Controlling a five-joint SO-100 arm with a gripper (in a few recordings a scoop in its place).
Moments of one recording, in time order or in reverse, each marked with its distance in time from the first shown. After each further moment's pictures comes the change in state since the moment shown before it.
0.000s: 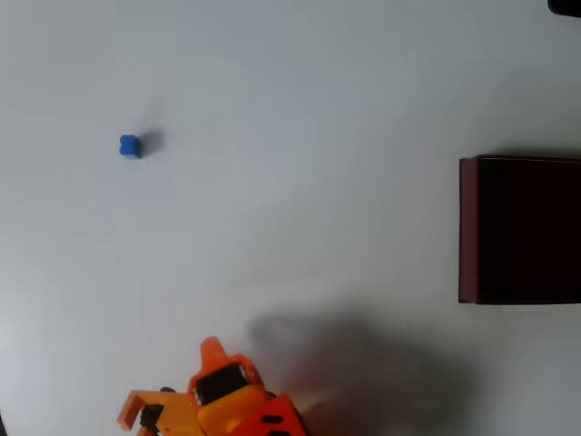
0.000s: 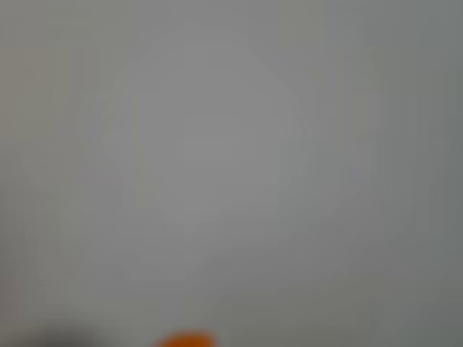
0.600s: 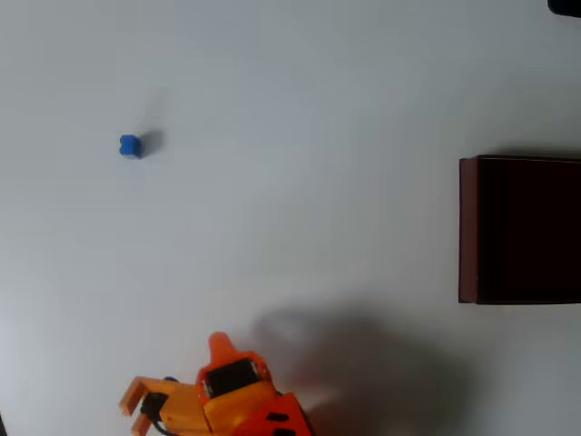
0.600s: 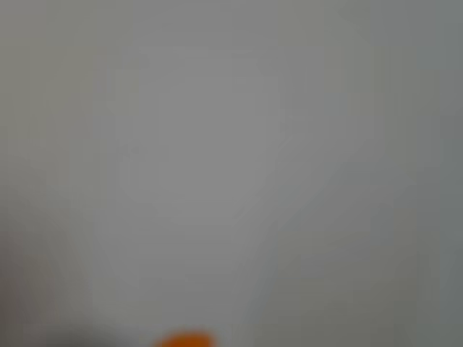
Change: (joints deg) arm 2.3 0.0 0.0 -0.1 5.2
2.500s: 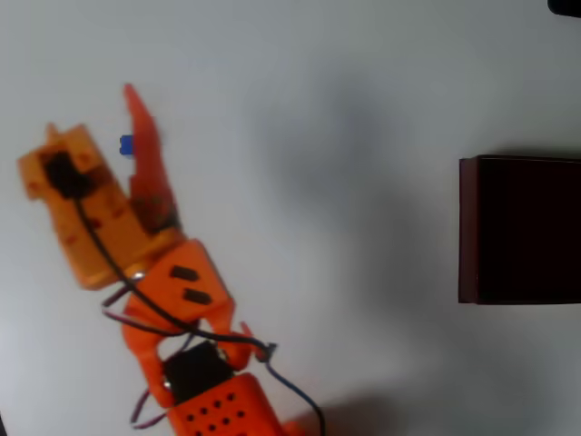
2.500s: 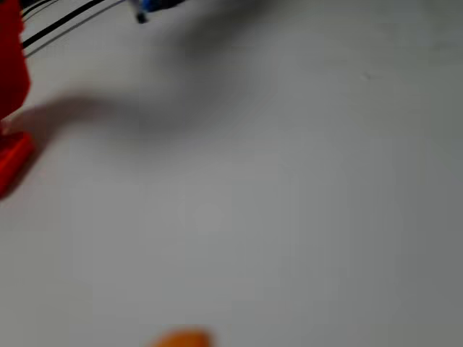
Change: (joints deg) arm 0.2 -69.7 -30.3 -91.3 80.9
